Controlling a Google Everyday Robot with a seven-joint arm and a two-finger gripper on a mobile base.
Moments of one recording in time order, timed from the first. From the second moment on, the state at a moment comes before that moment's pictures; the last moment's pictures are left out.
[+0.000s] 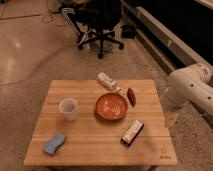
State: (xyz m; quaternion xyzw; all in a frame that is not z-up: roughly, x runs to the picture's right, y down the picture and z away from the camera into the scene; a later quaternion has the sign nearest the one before) arm 0.285 0.105 0.685 -0.28 0.02 0.02 0.96
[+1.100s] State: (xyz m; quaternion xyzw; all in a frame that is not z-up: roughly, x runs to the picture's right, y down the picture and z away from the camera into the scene) arm 0.265 0.107 0.682 -0.28 0.02 0.03 0.96
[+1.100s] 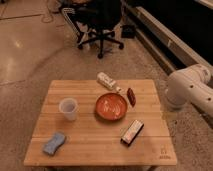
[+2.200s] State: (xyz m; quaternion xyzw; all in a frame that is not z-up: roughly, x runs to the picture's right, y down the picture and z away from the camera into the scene) arm 0.272 0.119 0.669 -0.28 0.02 0.02 0.96
